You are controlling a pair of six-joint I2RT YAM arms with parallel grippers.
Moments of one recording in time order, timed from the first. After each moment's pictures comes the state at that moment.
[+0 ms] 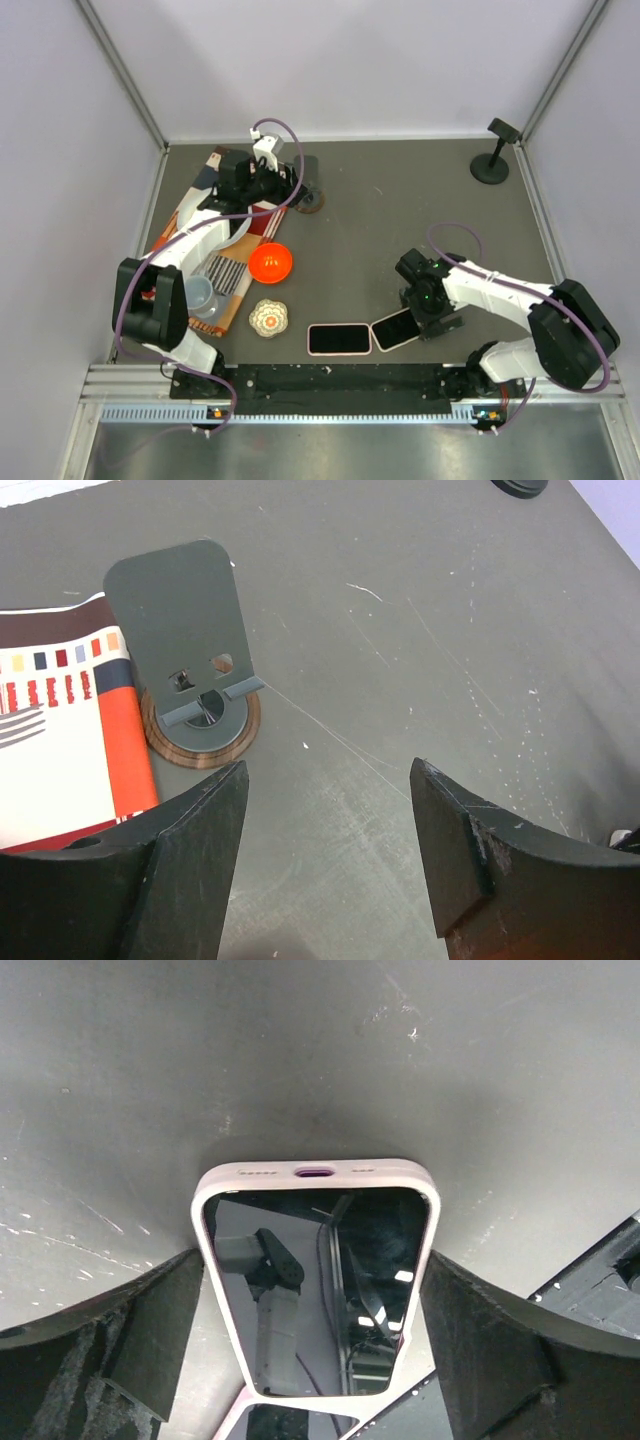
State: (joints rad) left arm -0.26 1.56 1.12 0.08 0.47 -0.15; right arm 0.68 1.34 0.67 -0.91 0.15 1.87
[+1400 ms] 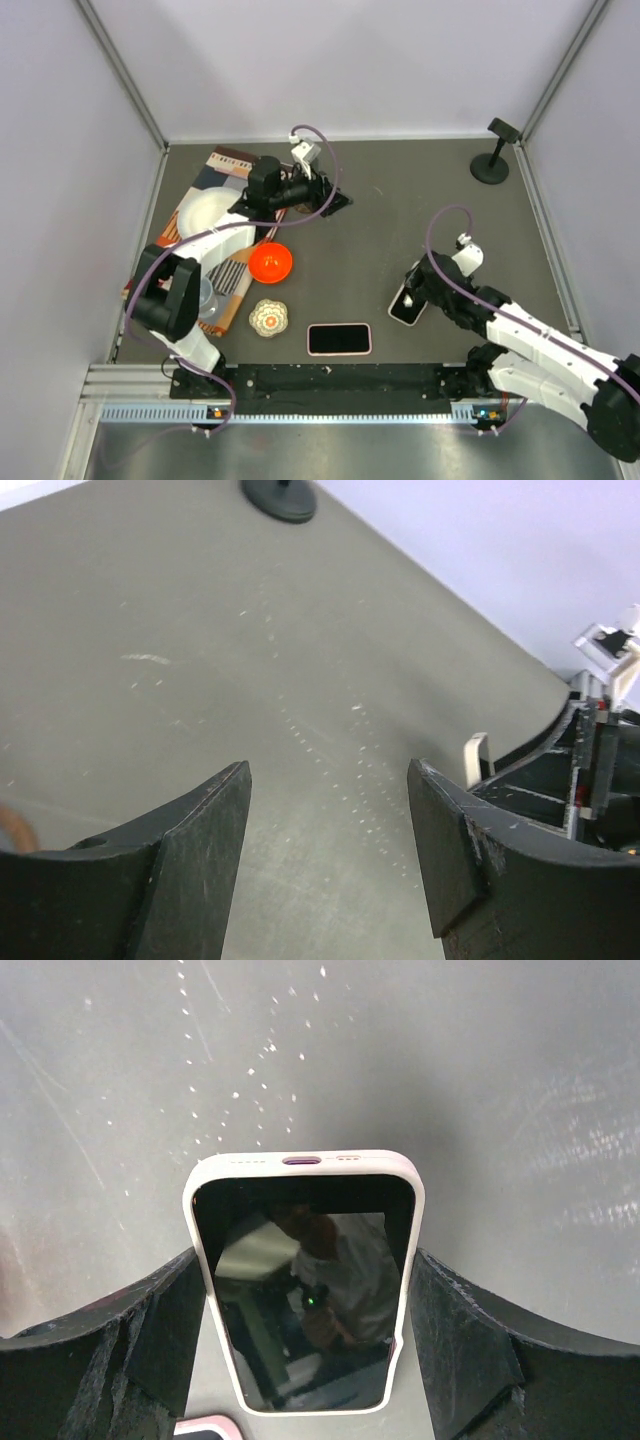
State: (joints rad) left arm -0.42 1.65 1.11 0.33 0.68 -0.28; right arm 0.68 0.90 0.47 -0.45 0.47 1.10
